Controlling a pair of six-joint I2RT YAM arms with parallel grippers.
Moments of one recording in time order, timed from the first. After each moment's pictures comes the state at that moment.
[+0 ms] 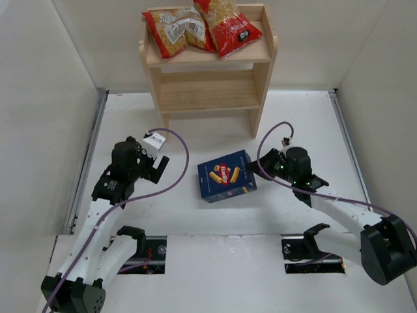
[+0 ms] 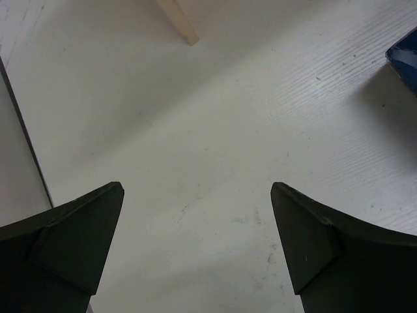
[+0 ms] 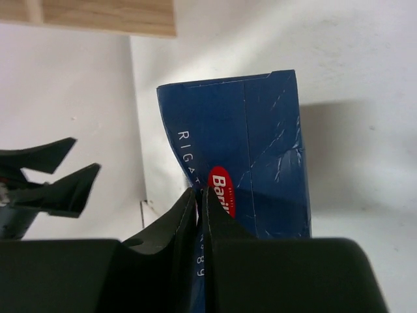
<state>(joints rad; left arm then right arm) -0.22 0.78 0.76 -0.57 0.03 0.38 0.42 1.07 0.48 0.20 -0.33 1.11</state>
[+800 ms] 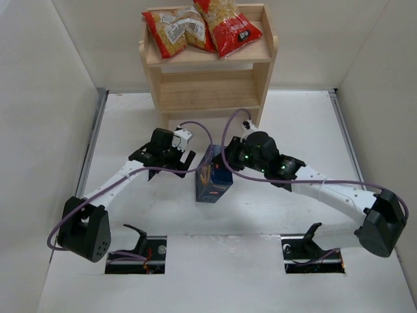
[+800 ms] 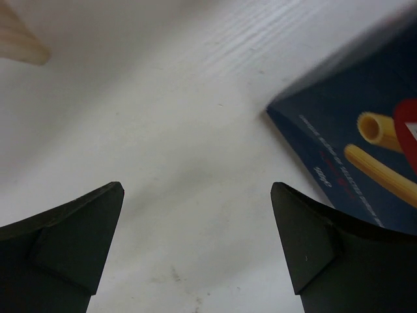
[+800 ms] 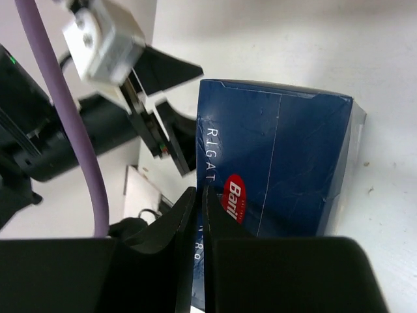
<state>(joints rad) -0.44 1.28 0.84 -0.42 0.06 0.18 0.81 1.26 0.92 -0.05 -0.07 0.99</state>
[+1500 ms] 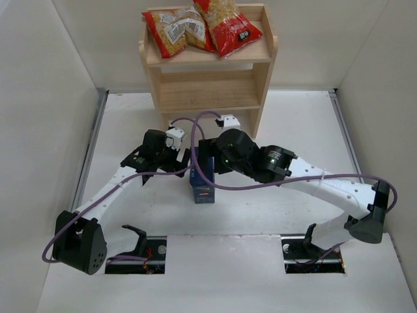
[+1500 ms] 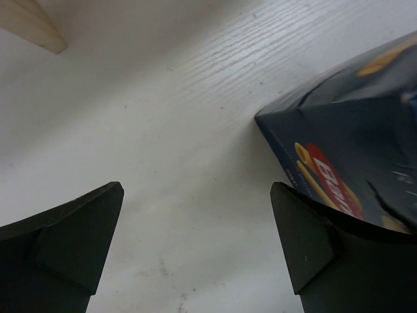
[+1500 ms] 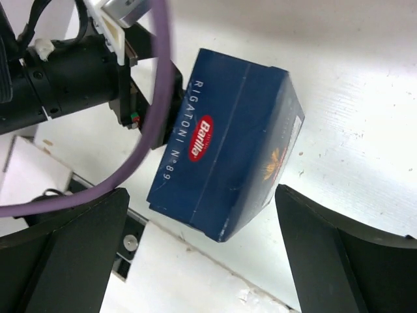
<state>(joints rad) -0.38 1.18 0.81 -0.41 0.11 0.10 1.07 1.42 1.43 -0.63 0.30 0.69</state>
